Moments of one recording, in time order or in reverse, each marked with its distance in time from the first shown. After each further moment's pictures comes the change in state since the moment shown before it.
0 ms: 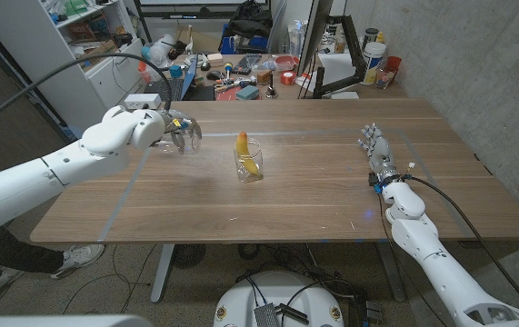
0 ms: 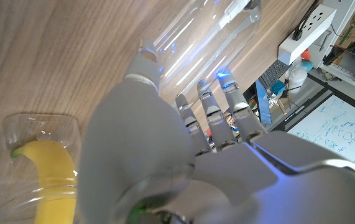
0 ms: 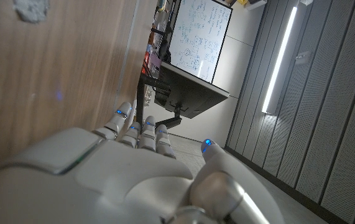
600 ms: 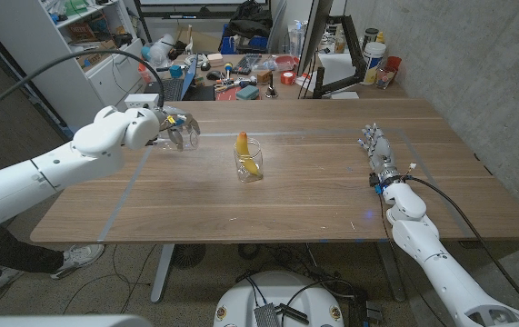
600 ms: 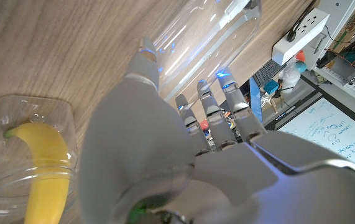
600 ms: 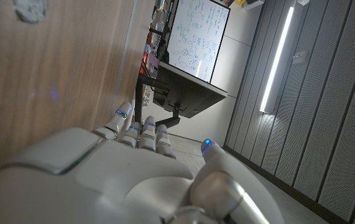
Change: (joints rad) left arm 0.053 0.034 -0.058 -0.044 -0.063 0.049 0.056; left_hand 0.000 0.000 -0.003 0.003 0.004 0.000 0.000 0.000 0.000 0.001 0.000 -0.003 0.001 0.003 0.002 0.001 0.001 -0.002 -0.002 0.005 0.000; right arm -0.007 -0.001 0.003 -0.005 0.006 0.011 0.008; right_hand 0.000 0.000 0.000 0.000 0.004 0.000 0.000 0.000 0.000 0.000 0.000 0.000 0.000 0.000 0.000 0.000 0.000 0.000 0.000 -0.003 0.000
